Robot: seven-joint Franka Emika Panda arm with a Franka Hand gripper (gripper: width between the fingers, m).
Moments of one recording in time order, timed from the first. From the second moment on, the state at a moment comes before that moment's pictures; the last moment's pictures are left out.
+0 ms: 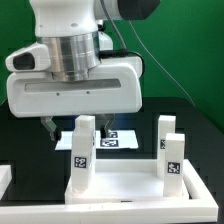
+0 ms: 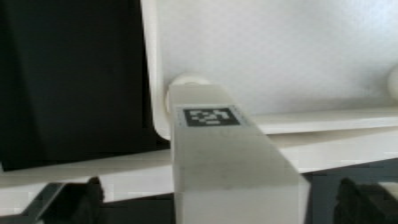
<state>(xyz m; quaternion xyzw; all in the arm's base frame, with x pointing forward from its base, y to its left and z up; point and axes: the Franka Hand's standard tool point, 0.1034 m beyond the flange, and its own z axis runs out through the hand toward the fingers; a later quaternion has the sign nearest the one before) 0.629 -0.061 0.125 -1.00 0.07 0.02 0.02</state>
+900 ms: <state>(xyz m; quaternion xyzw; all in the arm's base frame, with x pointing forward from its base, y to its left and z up) 0.629 -0.063 0.121 -0.97 0.26 0.01 0.02</state>
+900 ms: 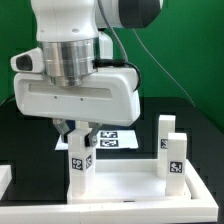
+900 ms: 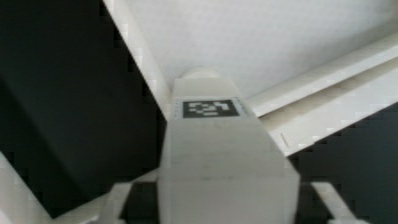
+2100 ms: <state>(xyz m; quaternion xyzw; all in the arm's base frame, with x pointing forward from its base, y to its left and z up) 0.633 -0.049 0.114 -0.84 0.54 0.02 0.04</state>
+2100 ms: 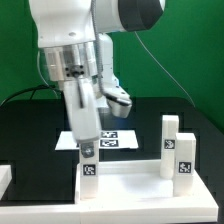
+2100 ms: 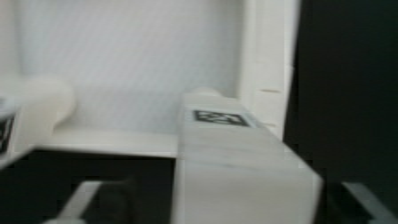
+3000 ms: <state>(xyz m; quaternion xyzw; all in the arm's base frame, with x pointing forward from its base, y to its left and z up) 0.634 -0.047 0.113 -0.98 0.20 0.01 0.04</state>
